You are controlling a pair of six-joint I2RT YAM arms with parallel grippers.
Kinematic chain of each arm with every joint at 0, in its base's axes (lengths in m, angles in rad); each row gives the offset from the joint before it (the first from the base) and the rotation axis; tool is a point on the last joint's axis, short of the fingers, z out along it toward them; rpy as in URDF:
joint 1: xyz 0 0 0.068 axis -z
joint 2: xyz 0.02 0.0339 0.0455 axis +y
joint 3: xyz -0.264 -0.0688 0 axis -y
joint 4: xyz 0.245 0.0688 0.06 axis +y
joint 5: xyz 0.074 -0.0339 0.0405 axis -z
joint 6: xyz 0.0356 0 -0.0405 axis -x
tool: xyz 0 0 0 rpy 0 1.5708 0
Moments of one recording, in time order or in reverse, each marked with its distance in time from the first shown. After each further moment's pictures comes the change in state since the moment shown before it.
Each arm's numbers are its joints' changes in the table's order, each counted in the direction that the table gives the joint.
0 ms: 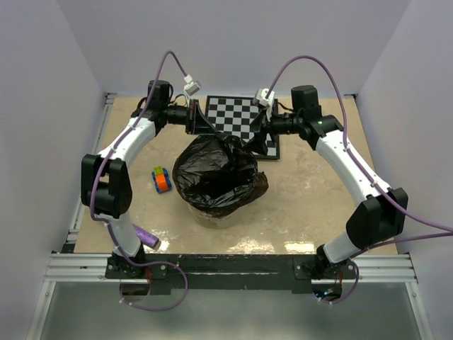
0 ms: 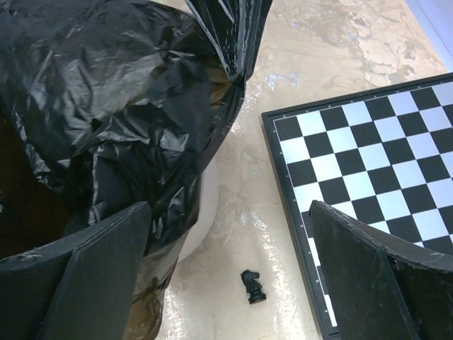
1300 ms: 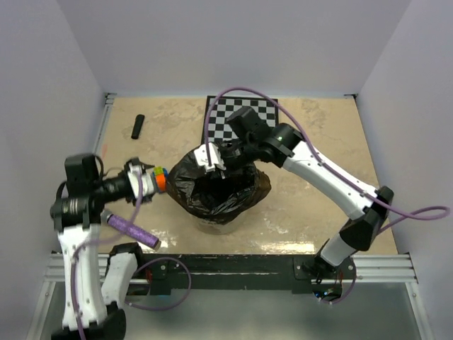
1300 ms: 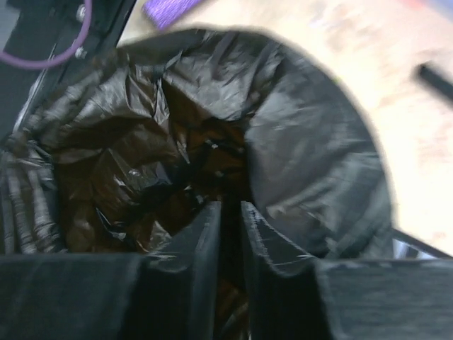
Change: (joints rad) left arm -0.388 -1.022 -0.422 0.875 -0.317 -1.244; right arm -0.520 0.042 0.267 0.425 0.236 0.476
